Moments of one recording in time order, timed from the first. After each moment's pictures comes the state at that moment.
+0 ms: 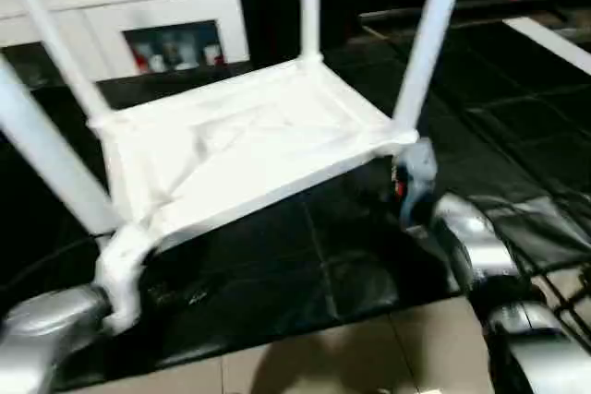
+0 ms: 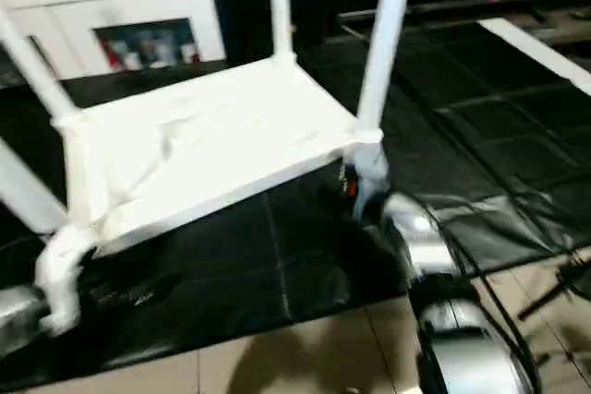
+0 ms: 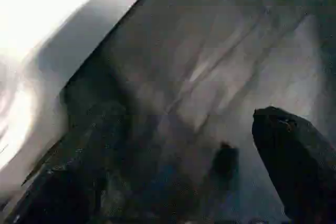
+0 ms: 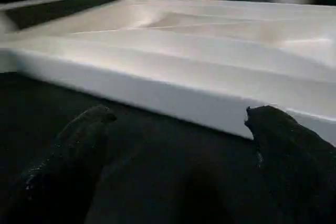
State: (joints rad) left arm 0.15 0.65 0.18 -0.12 -0.26 0.61 -0.94; right arm -0.52 -0.29 0.09 0.73 0.24 -0.09 0.95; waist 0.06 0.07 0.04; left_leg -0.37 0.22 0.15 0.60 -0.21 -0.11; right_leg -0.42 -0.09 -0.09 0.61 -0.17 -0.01
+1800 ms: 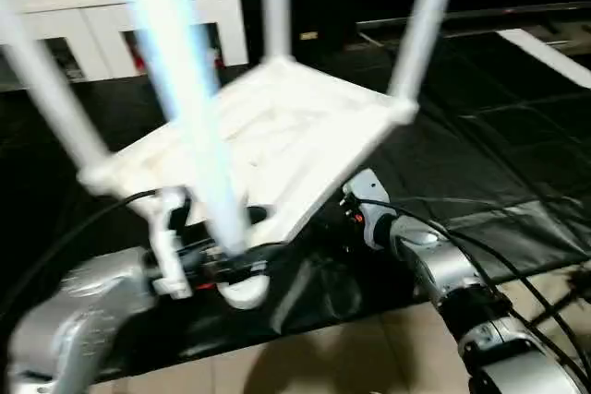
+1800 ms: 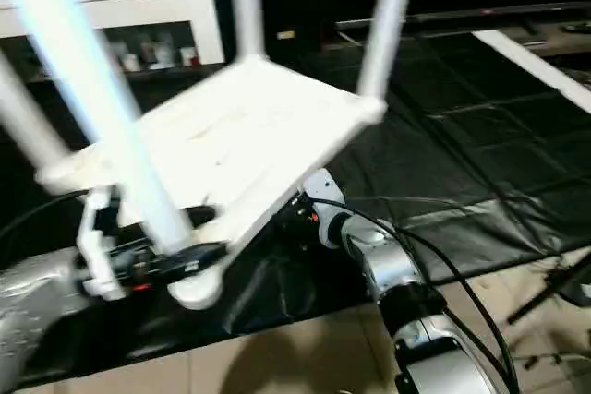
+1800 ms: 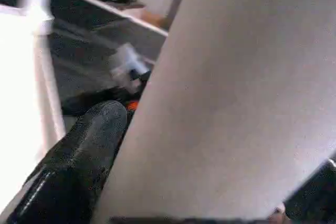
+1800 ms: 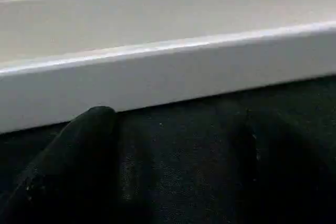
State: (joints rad) left arm -0.06 0.38 0.04 -0.33 -0.67 0.68 -0.93; right arm -0.56 -0.15 0.20 0.77 0.03 0.08 0.56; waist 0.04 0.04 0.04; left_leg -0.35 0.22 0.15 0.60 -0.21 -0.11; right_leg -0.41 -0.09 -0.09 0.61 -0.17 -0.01
